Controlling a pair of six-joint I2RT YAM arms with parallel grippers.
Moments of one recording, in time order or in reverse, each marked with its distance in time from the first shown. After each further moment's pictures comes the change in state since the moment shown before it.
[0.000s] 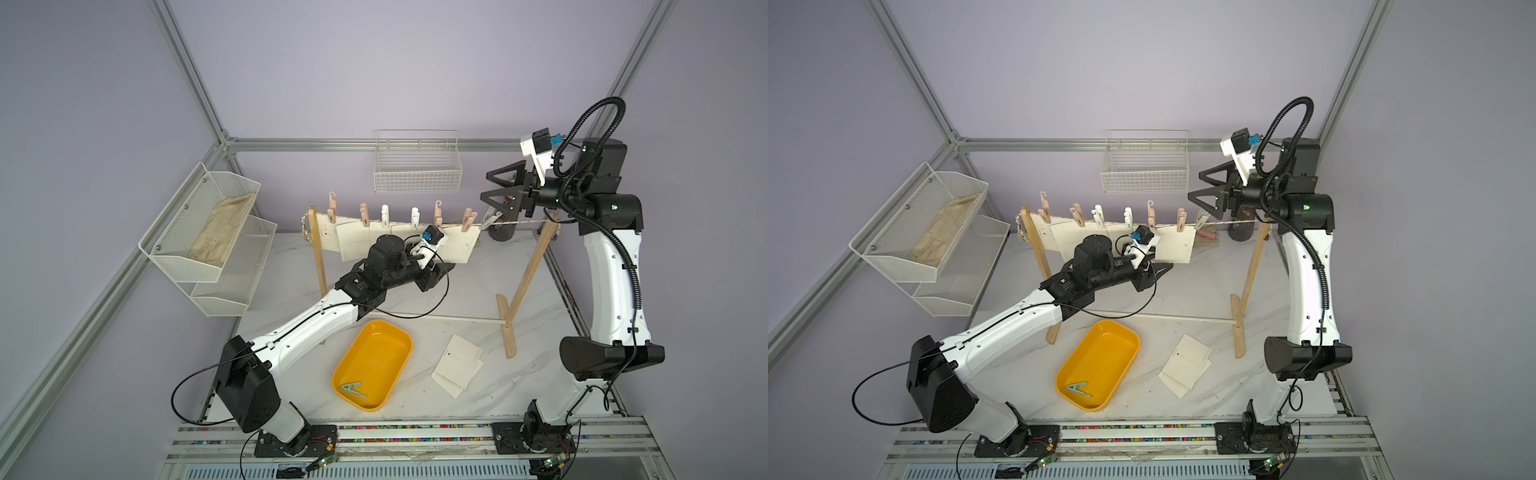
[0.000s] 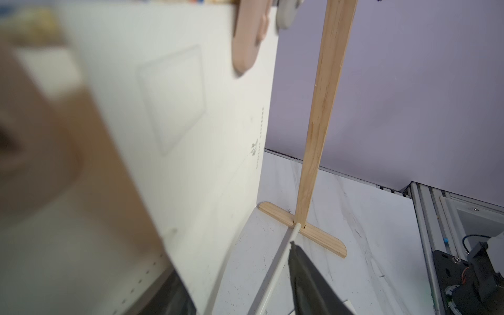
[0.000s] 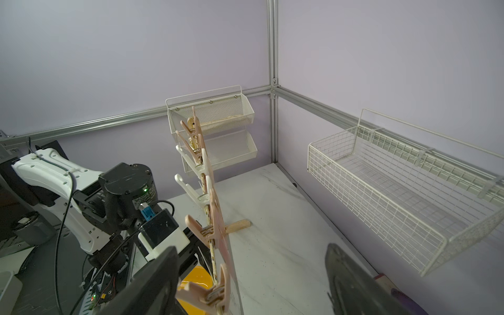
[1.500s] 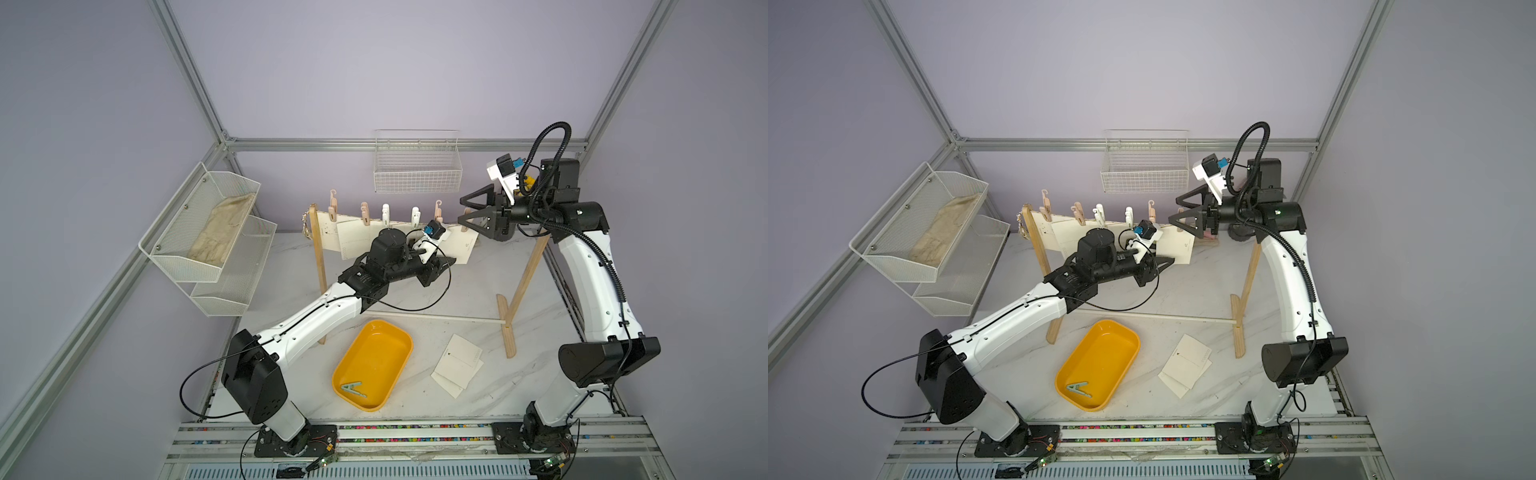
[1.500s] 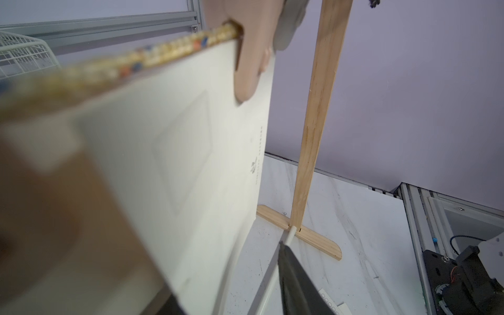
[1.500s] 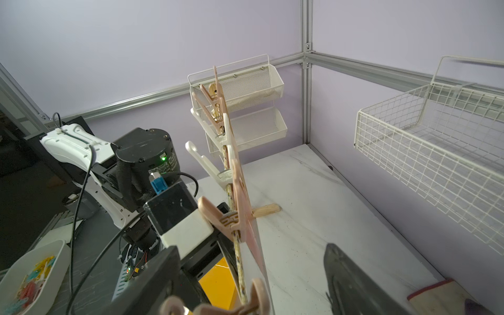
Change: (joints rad) left arm 0.019 0.051 0.067 -0.016 0.056 -0.012; right arm 0.135 -0.023 -0.224 0.013 0.010 -0.086
